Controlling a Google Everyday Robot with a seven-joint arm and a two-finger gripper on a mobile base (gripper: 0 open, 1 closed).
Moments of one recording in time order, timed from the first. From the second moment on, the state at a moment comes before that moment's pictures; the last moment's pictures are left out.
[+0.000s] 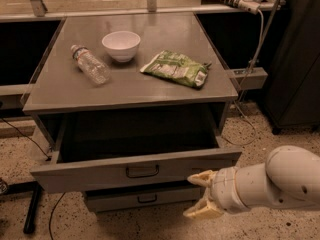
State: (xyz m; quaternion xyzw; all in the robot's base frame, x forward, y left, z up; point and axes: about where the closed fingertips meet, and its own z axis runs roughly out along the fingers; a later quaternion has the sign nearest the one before) arm 0.374 -0.102 0.672 -0.59 0.73 0.19 0.30
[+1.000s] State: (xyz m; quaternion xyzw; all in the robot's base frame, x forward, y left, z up) arm 0.498 -0.125 0.659 -0.59 0.74 0.12 0.28
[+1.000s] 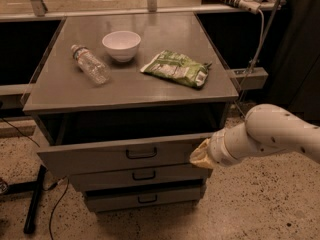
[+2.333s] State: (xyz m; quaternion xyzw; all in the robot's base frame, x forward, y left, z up) arm 0.498 -0.125 0.659 -0.59 0.74 0.12 0.28
